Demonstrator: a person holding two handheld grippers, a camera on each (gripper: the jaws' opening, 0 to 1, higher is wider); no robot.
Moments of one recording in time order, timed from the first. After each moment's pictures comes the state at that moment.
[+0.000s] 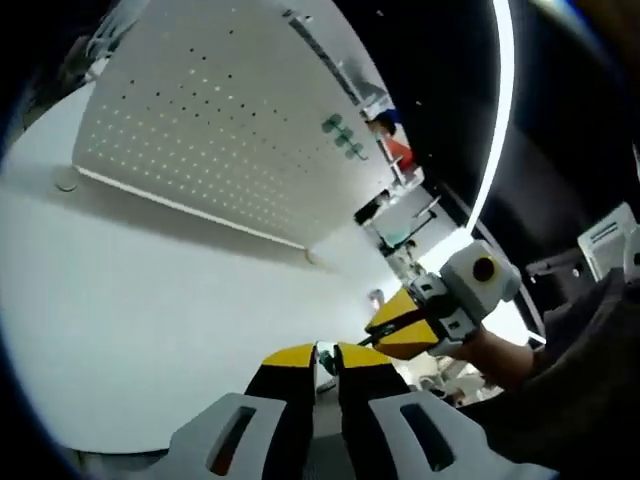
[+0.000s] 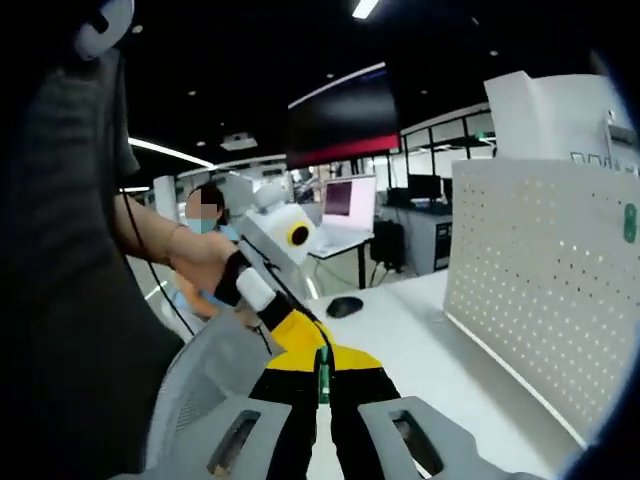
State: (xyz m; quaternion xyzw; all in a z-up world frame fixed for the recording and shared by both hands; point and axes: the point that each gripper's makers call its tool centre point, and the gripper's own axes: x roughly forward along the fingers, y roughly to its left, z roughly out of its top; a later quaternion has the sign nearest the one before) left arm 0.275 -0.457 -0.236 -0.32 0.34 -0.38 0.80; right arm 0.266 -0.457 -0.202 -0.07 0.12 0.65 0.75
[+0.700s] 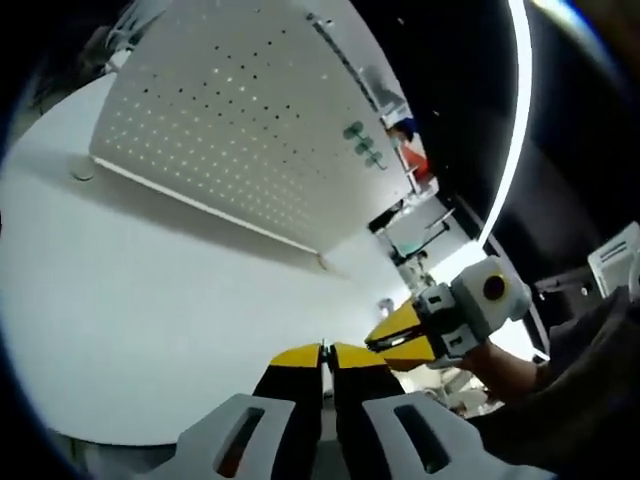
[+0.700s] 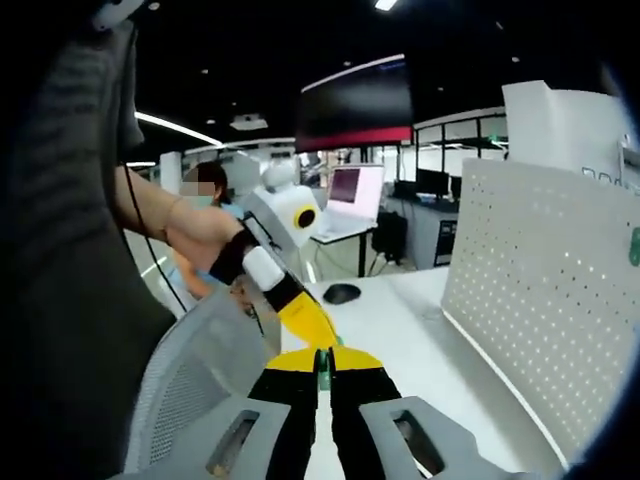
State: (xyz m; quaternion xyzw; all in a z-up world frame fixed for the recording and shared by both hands) left arm 0.284 -0.451 -0.240 -0.33 0.35 -0.34 0.81; right arm 0.270 -0.456 -0.218 -0.12 0.13 0.65 0.74
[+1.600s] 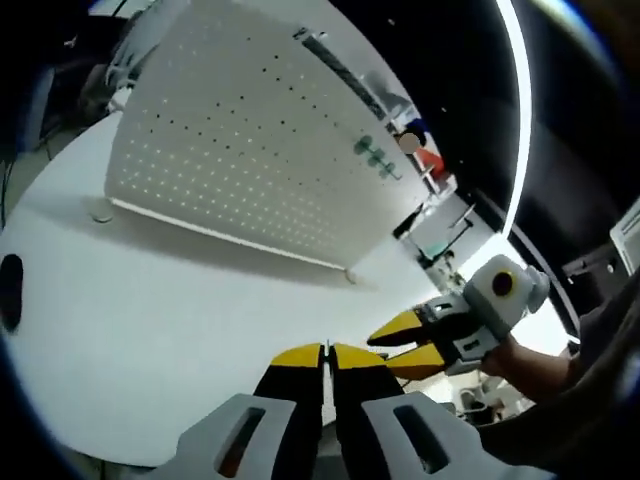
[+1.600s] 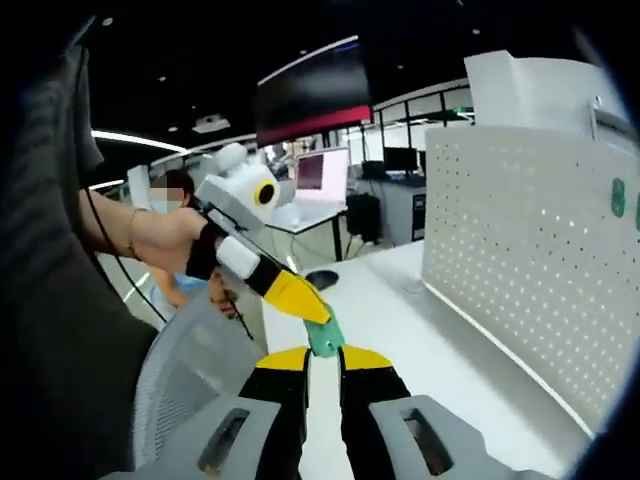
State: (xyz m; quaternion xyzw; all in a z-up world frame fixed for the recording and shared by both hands) left arm 0.304 -0.434 -0.236 -0.27 0.32 -0.30 0.86; right arm 0.292 -0.465 -0.227 -0.08 0.19 0.60 0.78
